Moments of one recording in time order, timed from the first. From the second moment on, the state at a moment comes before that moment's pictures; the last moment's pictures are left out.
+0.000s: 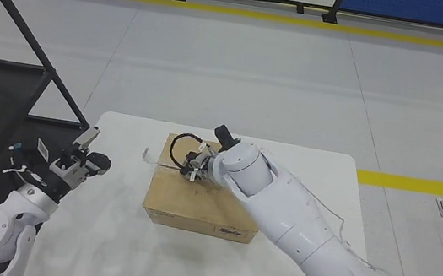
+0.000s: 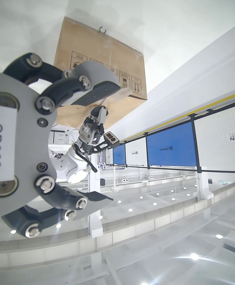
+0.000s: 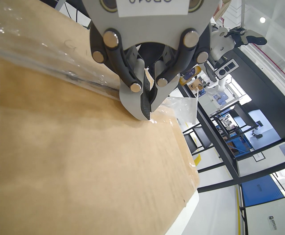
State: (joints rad) left arm 1.26 -1.11 -1.75 -1.82 -0.32 0.18 -0.50; right arm -0.18 -1.57 0.53 -0.83 0.54 0.62 0.45
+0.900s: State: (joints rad) left arm 1.23 -1.10 -1.75 -1.83 -0.32 0.18 -0.49; right arm -0.45 -1.37 0.84 -1.26 0.29 0.95 0.48
